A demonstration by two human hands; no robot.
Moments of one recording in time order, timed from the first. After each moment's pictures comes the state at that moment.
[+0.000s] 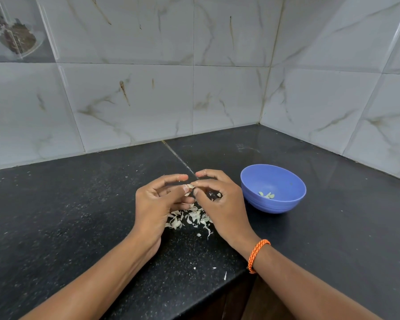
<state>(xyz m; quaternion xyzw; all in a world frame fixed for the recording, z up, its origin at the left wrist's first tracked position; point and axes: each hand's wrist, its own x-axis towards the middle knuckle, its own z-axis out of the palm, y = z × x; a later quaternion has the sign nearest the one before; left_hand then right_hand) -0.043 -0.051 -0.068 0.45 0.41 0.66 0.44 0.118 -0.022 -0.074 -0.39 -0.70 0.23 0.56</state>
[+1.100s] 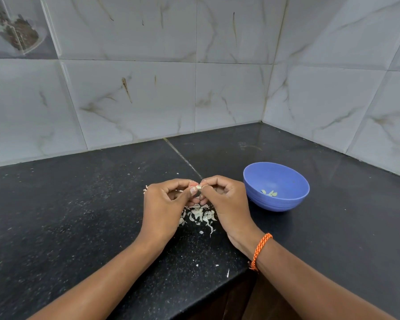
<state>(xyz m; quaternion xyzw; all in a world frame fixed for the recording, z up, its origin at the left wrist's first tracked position) -0.035 -0.053 -0.071 0.54 0.46 0.62 0.34 0.115 -0.021 -0.074 -0.37 -0.58 0.44 0.58</state>
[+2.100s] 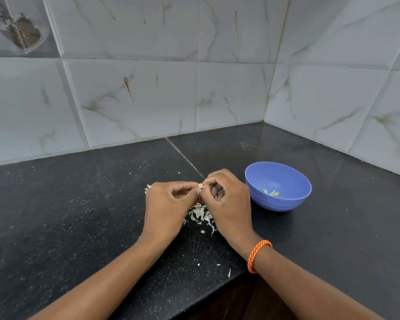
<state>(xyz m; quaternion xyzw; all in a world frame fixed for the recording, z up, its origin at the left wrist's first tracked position) -0.032 -0.057 -0.066 0.55 0.49 0.60 0.31 0.113 -0.015 -0.084 -0.40 -0.71 0.10 0.57</state>
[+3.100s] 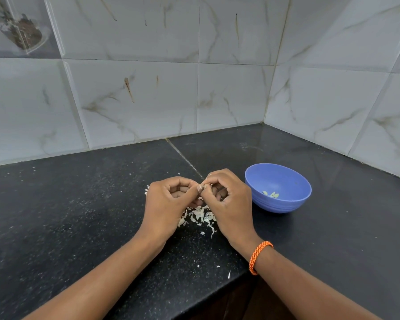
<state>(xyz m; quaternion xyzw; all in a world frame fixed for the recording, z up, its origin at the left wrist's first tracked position) -0.037 -0.051 -0.066 0.54 0.45 0.61 0.37 0.114 -0.021 -0.076 -0.38 -0.70 0.14 0.59</state>
